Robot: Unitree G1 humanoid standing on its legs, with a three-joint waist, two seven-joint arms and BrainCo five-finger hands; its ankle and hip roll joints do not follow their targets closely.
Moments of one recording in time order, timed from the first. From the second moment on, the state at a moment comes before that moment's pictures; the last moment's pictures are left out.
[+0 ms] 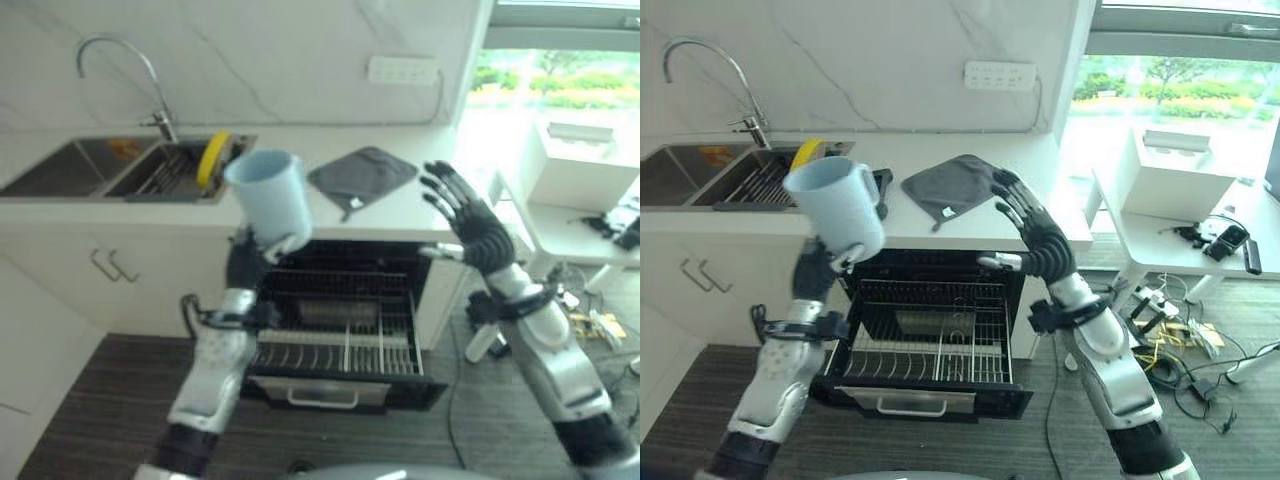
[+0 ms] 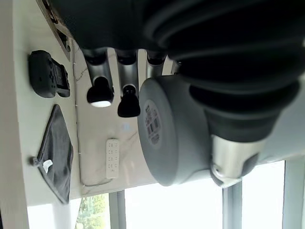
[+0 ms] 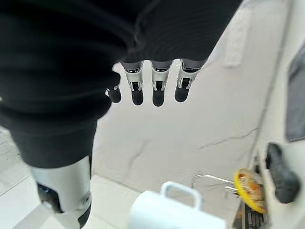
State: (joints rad) left arm -0.08 0.35 -0.20 -0.05 -0.24 -0.24 0.28; right arm -0.21 -0.46 0.21 -0.32 0.38 -0.15 0.07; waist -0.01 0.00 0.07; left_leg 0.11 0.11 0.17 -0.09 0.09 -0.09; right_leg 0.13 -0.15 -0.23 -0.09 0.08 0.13
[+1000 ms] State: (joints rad) left arm -0.29 0.29 -0.38 0.18 0.26 -0.18 0.99; right arm -0.47 -0.30 0.41 -0.13 0.45 0.03 -0.12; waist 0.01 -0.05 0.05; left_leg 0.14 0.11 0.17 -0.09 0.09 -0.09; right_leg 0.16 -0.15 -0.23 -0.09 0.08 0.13
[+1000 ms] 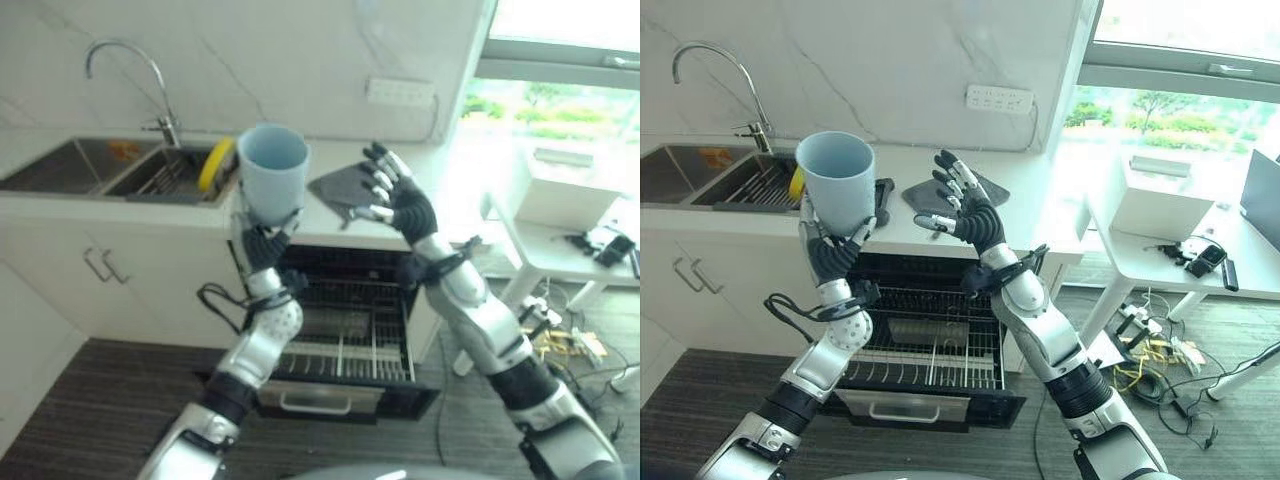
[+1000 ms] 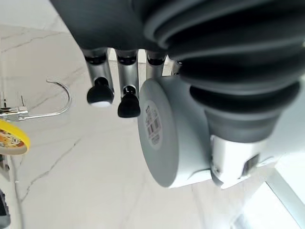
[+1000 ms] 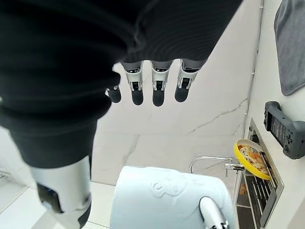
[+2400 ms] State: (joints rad) left arm -0.33 0.29 -0.53 0.19 0.34 -0.11 0.97; right arm -0.56 -0.23 0.46 -0.05 0.40 0.08 -0.26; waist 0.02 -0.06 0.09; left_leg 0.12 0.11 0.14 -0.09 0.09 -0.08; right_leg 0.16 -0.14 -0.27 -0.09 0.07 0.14
